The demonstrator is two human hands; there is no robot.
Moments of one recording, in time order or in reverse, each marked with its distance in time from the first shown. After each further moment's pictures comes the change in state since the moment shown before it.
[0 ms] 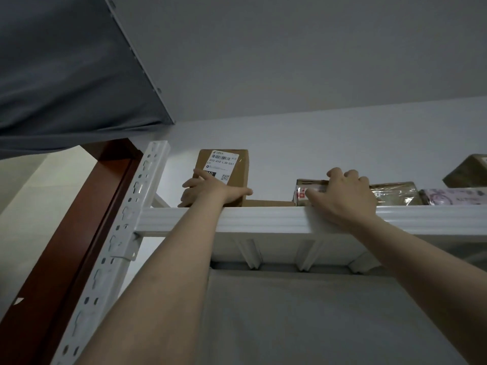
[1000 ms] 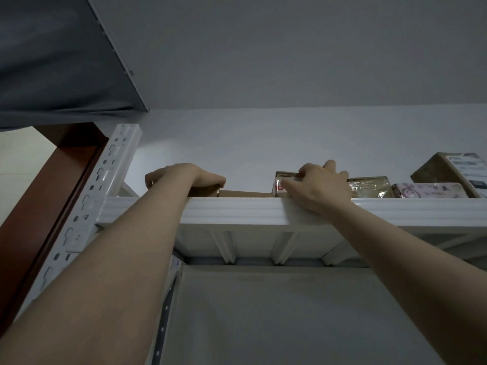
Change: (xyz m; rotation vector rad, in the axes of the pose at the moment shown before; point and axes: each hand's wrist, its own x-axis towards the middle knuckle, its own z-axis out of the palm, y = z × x) left_hand 0.005 0.003 -0.019 0.351 -0.181 0.039; right_hand 0.008 -0.007 0.002 -0.017 -0.054 0.035
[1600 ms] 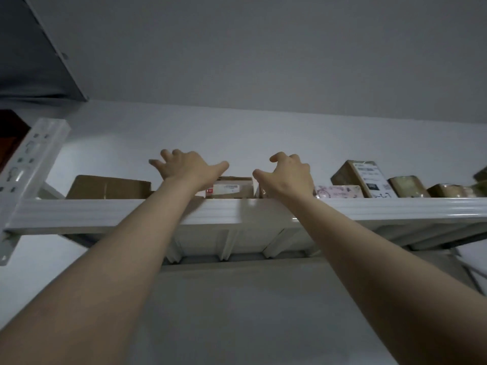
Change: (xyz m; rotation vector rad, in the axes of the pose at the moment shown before) left_hand -0.073 0.091 0.020 -0.129 0.361 0.355; right_hand -0.007 0.043 -0.056 0.106 0.134 0.001
